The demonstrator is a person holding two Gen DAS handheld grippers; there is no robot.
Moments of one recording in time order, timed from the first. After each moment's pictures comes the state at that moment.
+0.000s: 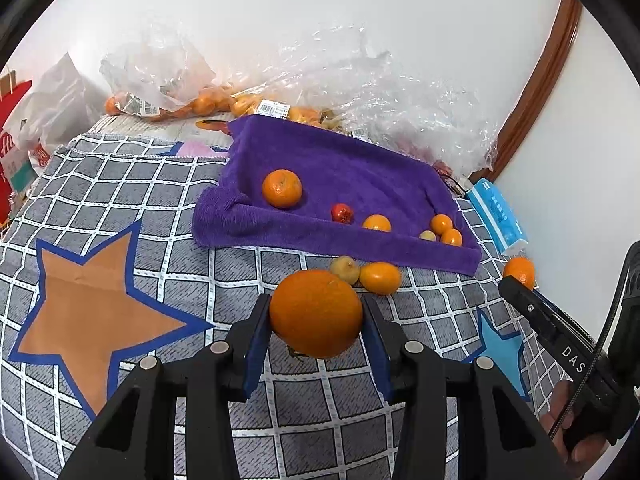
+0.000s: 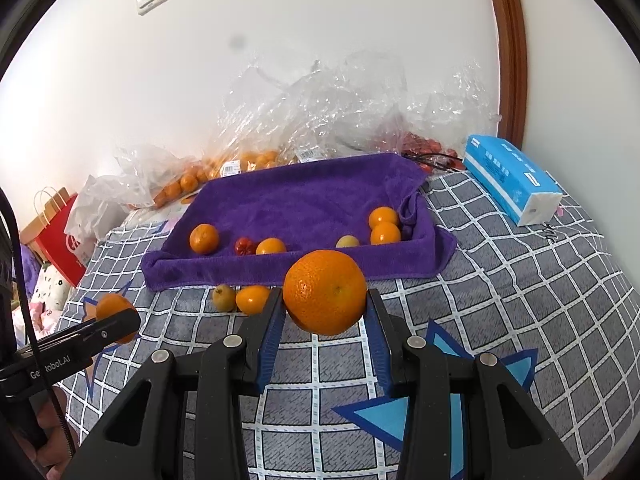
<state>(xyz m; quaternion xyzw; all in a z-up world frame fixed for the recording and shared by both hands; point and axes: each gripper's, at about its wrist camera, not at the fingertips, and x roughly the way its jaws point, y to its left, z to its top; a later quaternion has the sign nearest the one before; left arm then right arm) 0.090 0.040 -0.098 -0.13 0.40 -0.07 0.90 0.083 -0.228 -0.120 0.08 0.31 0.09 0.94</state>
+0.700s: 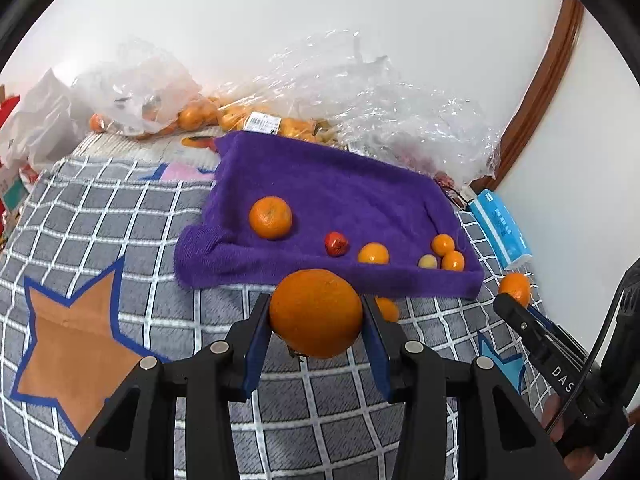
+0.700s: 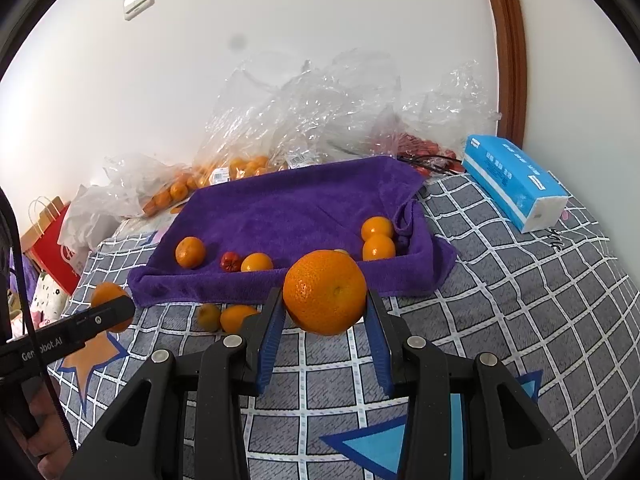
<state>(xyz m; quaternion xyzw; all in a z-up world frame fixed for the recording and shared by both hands) 0.124 0.033 -0.087 -0.12 0.40 -0.08 0.91 0.107 -0.235 -0.124 0.09 0.31 0.09 0.94</state>
